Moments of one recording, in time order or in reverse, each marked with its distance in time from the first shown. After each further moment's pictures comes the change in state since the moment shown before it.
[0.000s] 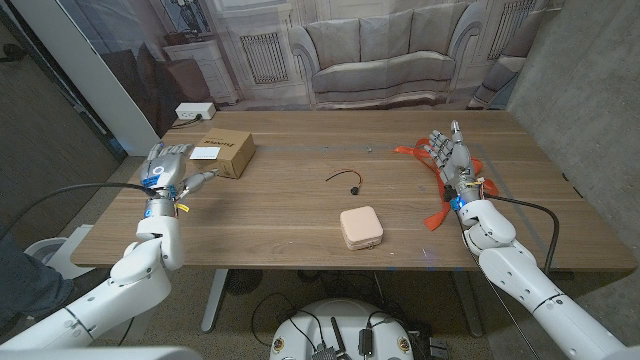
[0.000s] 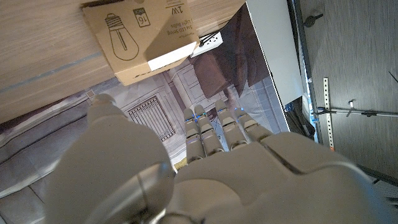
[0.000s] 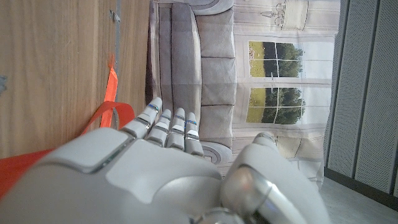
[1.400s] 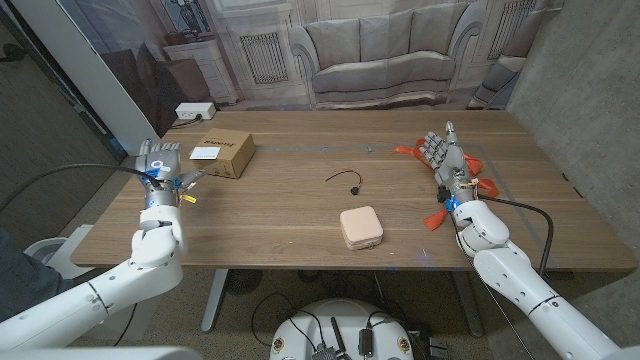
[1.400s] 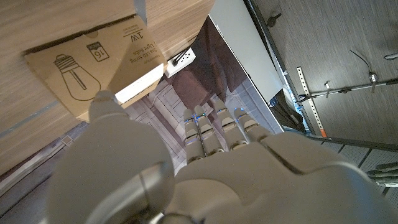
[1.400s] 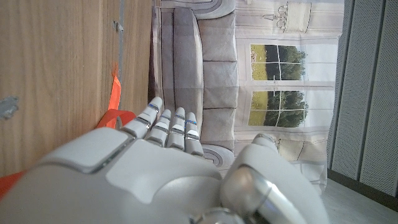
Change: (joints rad) left arm -0.216 0.087 0.248 0.038 0.055 0.299 -0.104; left_hand 0.028 -0.001 -0.001 -0.010 0.008 -0.005 -0.005 -0.008 0.005 -0.006 -0.005 -0.015 0.005 0.000 0.000 0.000 0.003 0.000 0.000 0.000 0.000; right arm -0.011 0.009 -0.016 -0.036 -0.015 -0.027 -0.039; right_hand -0.006 0.007 -0.004 -0.004 0.000 0.000 0.000 0.000 0.000 0.006 0.006 0.000 0.000 0.000 0.000 -0.004 0.000 0.011 0.000 -0.012 0.000
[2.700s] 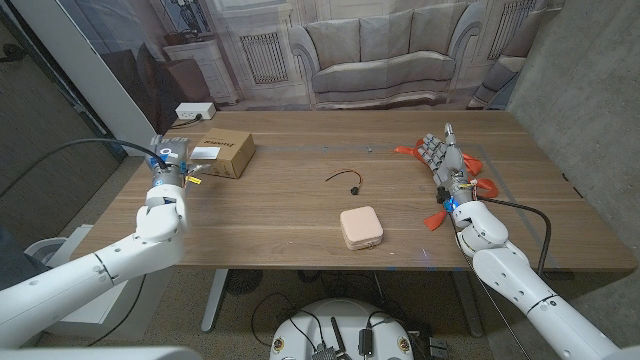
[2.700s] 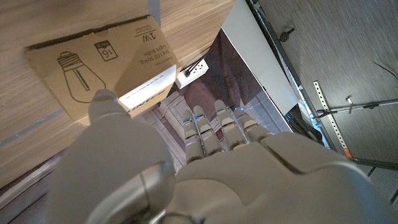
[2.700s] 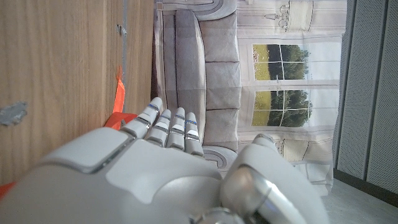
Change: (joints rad) left arm -0.182 0.045 0.118 0.031 -0.040 -0.020 -0.169; left_hand 0.013 -0.005 -0.008 -0.008 0.007 -0.004 -0.029 0.000 0.000 0.004 -0.015 0.000 0.000 0.000 0.000 0.000 0.000 0.000 0.000 0.000 0.000; right arm 0.011 0.008 -0.004 0.024 0.019 0.002 0.023; right_hand 0.000 0.000 -0.004 0.004 0.000 0.000 0.000 0.000 0.000 0.000 0.000 0.000 0.000 0.000 0.000 0.000 0.000 0.000 0.000 -0.012 0.000
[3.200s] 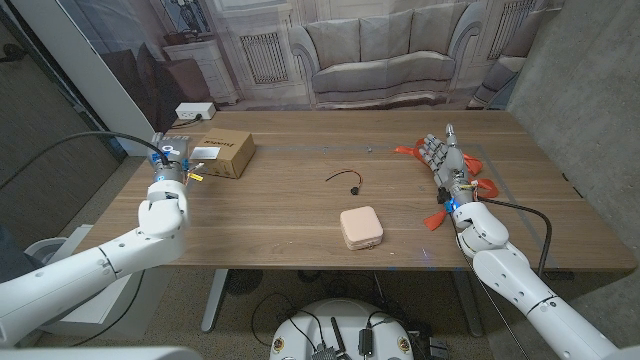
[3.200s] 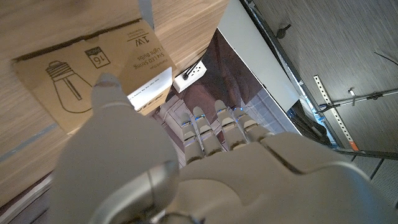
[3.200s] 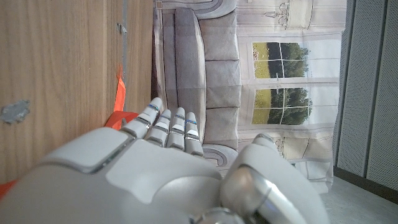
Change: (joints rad) left arm -0.062 0.003 0.068 0.036 0.079 0.027 -0.071; left_hand 0.131 -0.022 0.014 -0.064 0.004 -0.036 -0.036 -0.012 0.000 -0.015 -0.014 -0.011 0.000 0.000 0.000 -0.005 -0.003 0.007 0.000 0.000 -0.002; right arm -0.003 0.003 0.002 0.008 0.007 0.008 0.005; right_hand 0.000 0.000 0.000 0.000 0.000 0.004 0.004 0.000 0.000 0.004 -0.004 0.000 0.000 0.000 0.000 0.000 0.000 0.000 0.000 -0.006 0.000
